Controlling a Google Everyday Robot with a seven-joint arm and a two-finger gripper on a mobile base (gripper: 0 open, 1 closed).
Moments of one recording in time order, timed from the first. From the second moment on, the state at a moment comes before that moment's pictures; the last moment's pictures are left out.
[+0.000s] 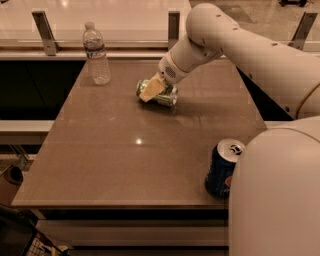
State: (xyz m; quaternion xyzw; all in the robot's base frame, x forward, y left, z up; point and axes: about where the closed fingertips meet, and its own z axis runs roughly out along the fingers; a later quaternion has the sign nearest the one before) arm 0.706 0.016 0.840 -0.50 0.80 0.18 0.29
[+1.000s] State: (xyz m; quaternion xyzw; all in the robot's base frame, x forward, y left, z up) arm 0.706 0.018 0.839 -0.50 0.80 0.18 0.28
